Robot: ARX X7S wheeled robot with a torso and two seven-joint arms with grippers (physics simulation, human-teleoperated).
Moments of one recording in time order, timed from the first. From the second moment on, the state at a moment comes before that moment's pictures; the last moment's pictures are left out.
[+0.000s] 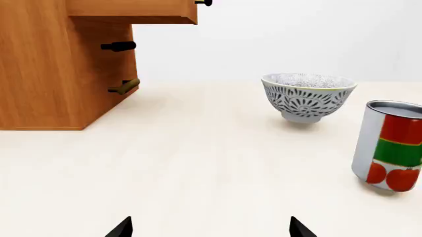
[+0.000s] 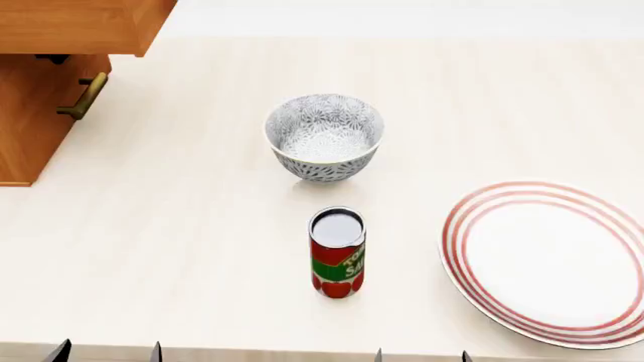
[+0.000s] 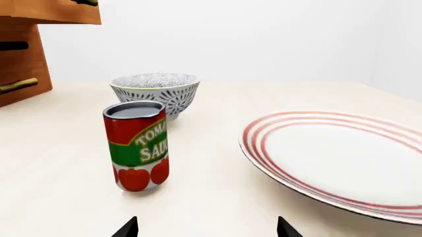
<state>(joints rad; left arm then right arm) 0.00 0.00 0.00 0.00 0.00 0.00 0.00 0.00 0.00 0.00 0.00 0.00 0.00 0.00</state>
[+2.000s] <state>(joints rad) 0.02 -0.16 0.06 0.80 -0.12 -0.47 -0.18 0.05 0.15 -0.06 -0.69 0.12 0.41 0.17</state>
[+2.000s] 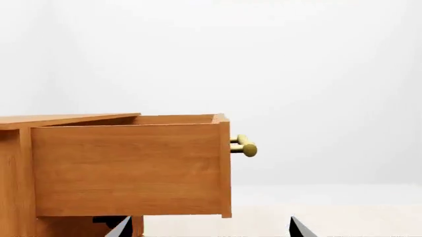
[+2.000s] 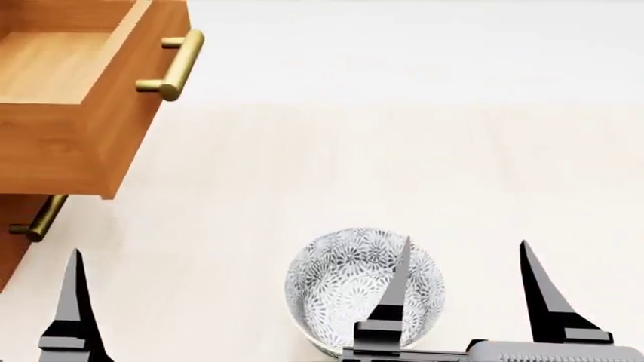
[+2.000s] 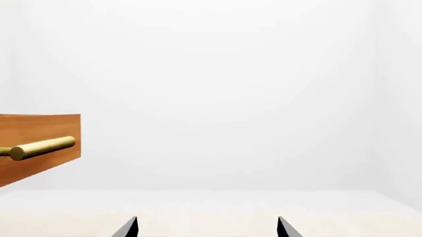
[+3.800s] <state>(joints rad) 0.01 -0.22 0.11 0.75 -0.16 -0.45 -0.25 0.02 0.45 0.28 -0.72 0.38 0.45 0.11</state>
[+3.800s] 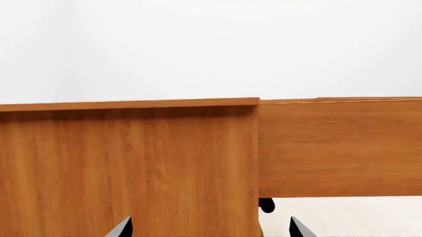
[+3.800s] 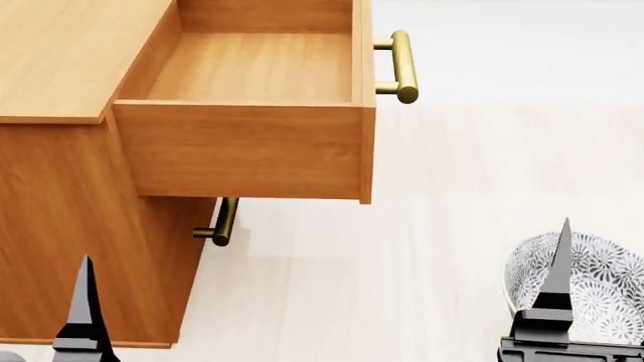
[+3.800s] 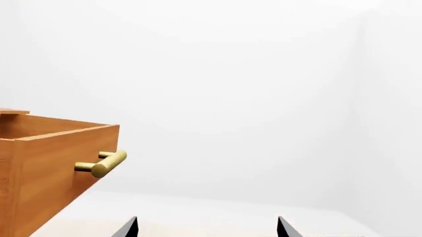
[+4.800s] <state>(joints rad) -0.02 -0.24 0.15 0.67 -0.17 -0.42 -0.30 -0.32 0.46 0.64 -0.58 0.56 0.23 -0.20</state>
